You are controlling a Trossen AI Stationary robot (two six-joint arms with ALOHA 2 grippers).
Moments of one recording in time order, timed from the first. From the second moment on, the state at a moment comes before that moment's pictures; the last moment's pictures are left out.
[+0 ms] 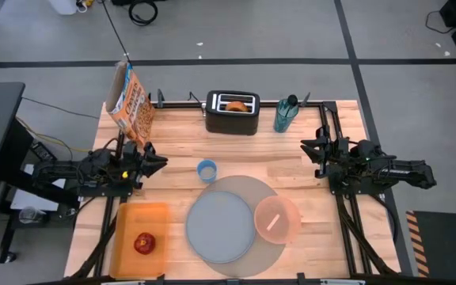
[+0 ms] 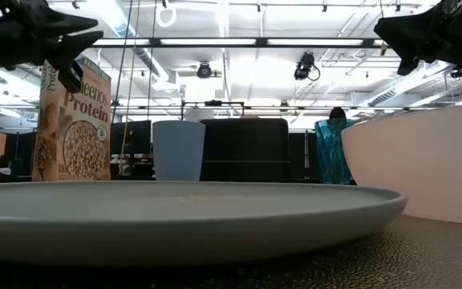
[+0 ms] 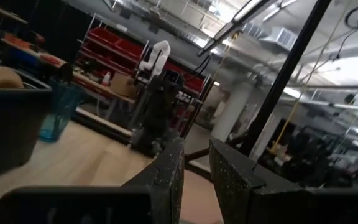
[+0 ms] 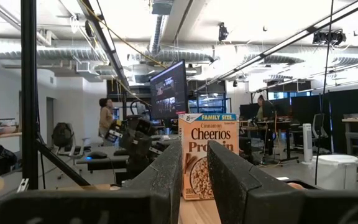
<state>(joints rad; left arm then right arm) -0.03 0.01 0.01 0.27 -0.08 -0.48 -0.13 0.01 0.01 0.41 0.03 0.00</state>
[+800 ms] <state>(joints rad) -0.03 0.01 0.03 0.63 -0.49 -0.91 -0.14 0.01 0.01 0.80 0.58 0.45</state>
